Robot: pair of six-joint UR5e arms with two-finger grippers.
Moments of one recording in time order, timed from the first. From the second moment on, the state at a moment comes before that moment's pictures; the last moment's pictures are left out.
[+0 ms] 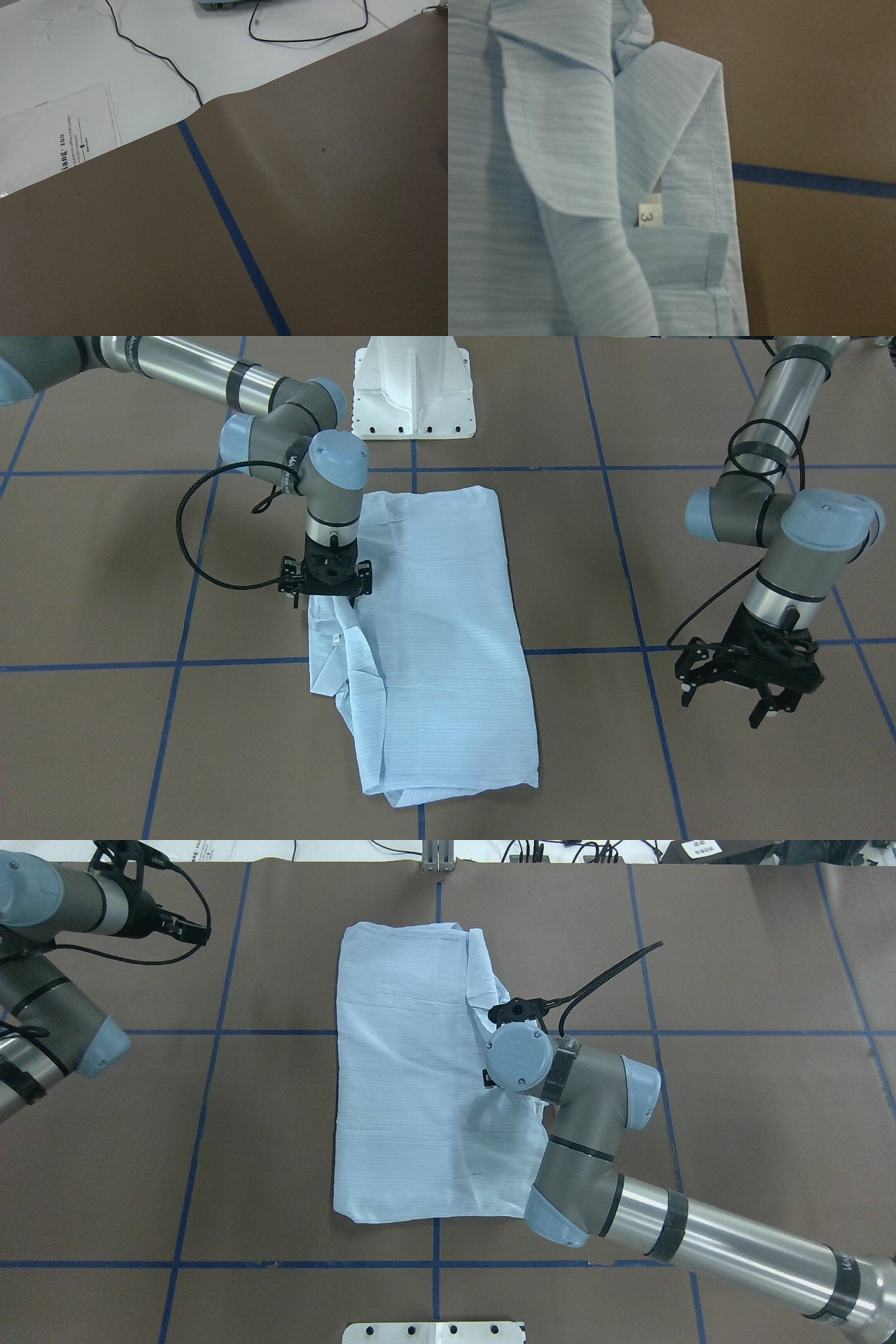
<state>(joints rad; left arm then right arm) -1.01 -2.04 -1.28 -2.42 -1.84 -0.52 0.52 -0.92 1.51 -1.58 1.55 1.07</state>
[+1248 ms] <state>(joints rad) -0.92 -2.00 -1.53 -2.40 -2.01 -0.82 0.74 -1.21 1.90 -1.44 1.77 1.10</state>
